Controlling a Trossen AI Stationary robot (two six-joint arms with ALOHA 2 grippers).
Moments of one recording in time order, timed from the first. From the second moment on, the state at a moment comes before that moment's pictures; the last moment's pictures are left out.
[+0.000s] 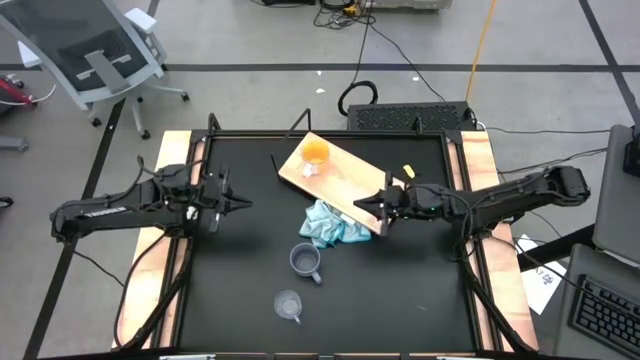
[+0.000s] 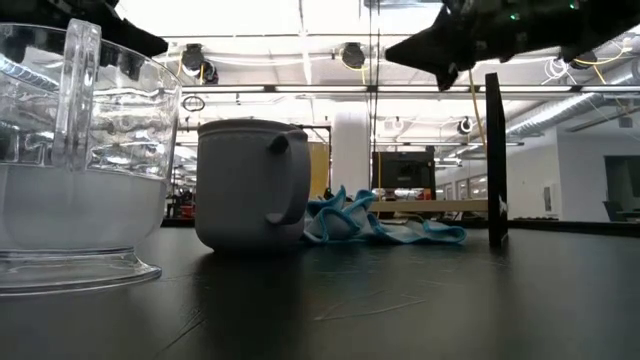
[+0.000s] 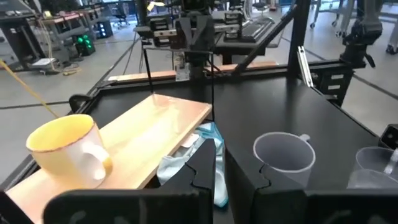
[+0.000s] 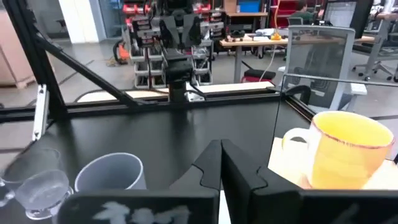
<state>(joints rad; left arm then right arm) 0.23 0.40 0.40 -0.19 0.31 0.13 0.05 1.12 0.47 0.54 0.18 0.06</state>
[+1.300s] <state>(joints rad) 0.23 0.40 0.12 0.07 0.40 0.08 0.05 0.98 0.19 0.76 0.18 0.04</state>
